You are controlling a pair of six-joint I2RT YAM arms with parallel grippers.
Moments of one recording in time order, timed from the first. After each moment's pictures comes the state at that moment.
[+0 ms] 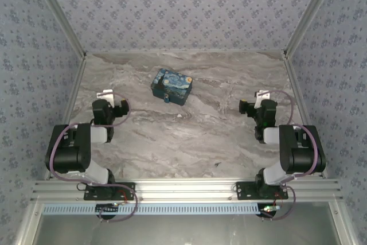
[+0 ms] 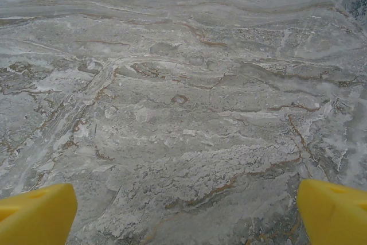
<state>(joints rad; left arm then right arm) 0.03 1.53 0.40 0.73 -0.04 -0.03 -0.03 1.51 0.38 0.72 0.02 -0.01</state>
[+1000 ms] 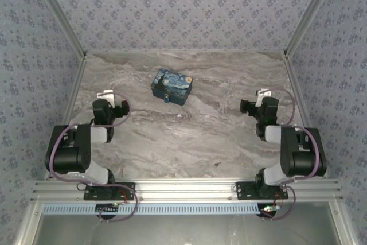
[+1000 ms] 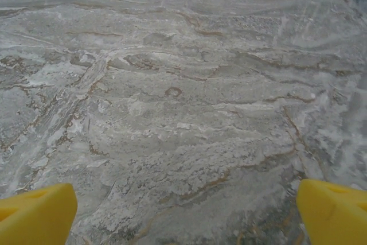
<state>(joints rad) 0.03 1.50 0.40 0.67 -0.04 -0.03 -0.06 1.44 0.45 0.51 0.01 0.01</state>
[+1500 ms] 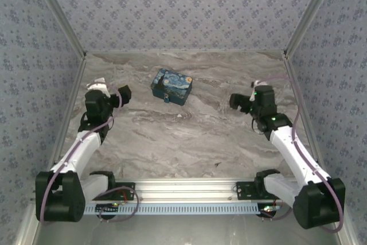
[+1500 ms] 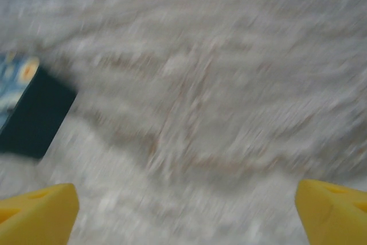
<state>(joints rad) -0.08 1.06 0.58 0.14 0.05 -0.38 0.26 1.02 0.75 -0.42 0.04 0.37</state>
